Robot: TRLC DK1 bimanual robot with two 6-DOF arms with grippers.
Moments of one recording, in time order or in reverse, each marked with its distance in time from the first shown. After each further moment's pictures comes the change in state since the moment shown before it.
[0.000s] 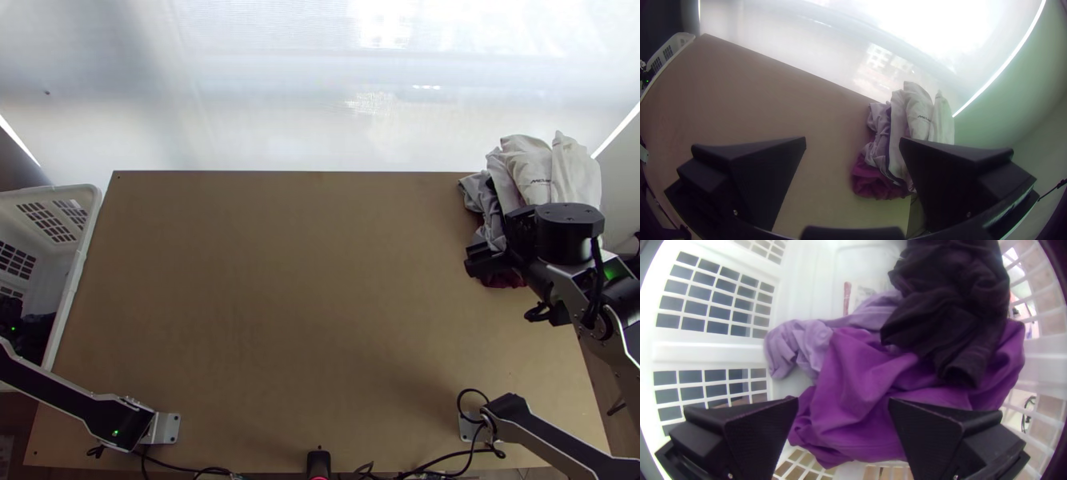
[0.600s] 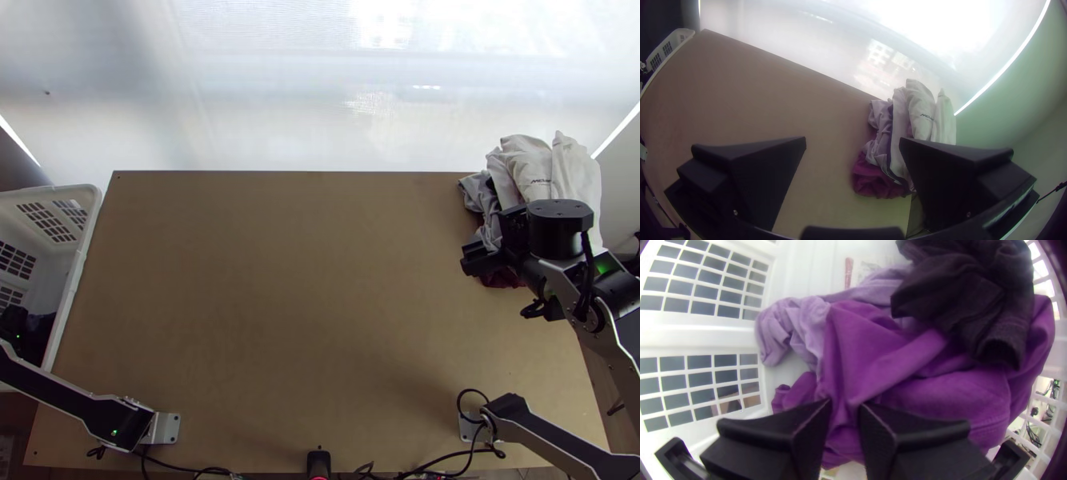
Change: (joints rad) left arm 0.023 0.079 0.021 0.031 -0.043 0.025; right arm -0.001 0.024 -0.002 -0.001 0.000 -0.004
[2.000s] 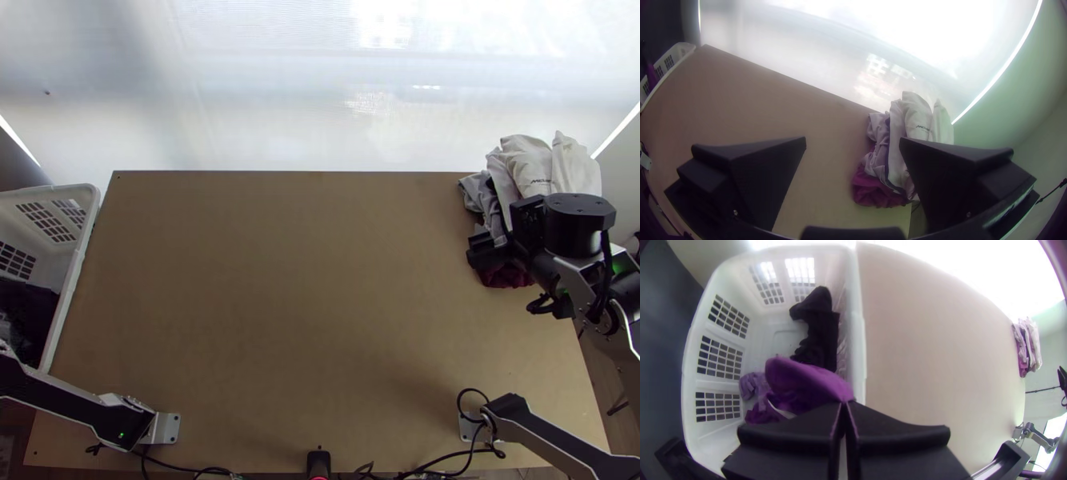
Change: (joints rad) left arm -0.097 -0.595 0.203 -0.958 0.386 -0.130; right arm -0.025 -0.002 0.051 0.028 -0.032 -0.003
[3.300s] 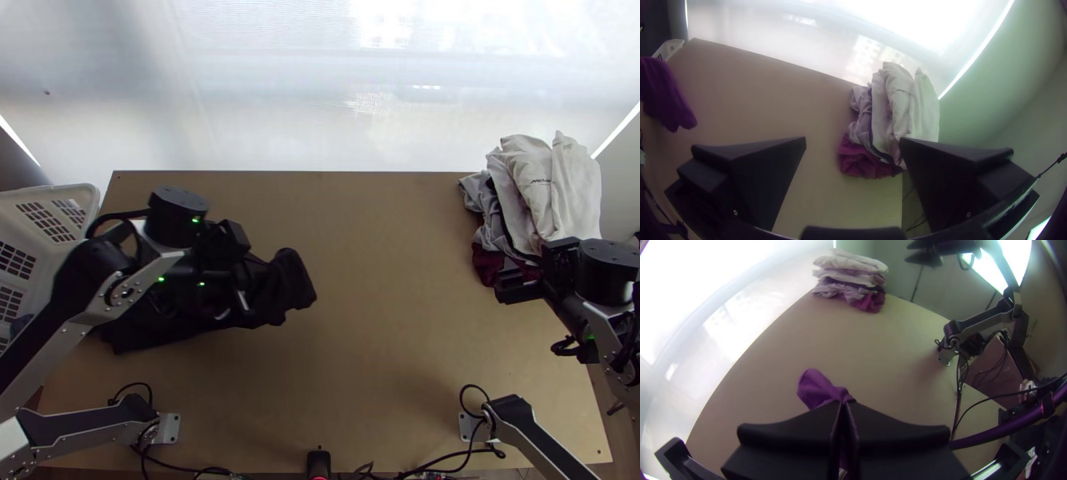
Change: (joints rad) left arm -1.724 -0.638 -0.292 0.304 -0.095 -0.669; right arm -0.125 -0.212 -0.162 -0.081 -0.013 -0.017
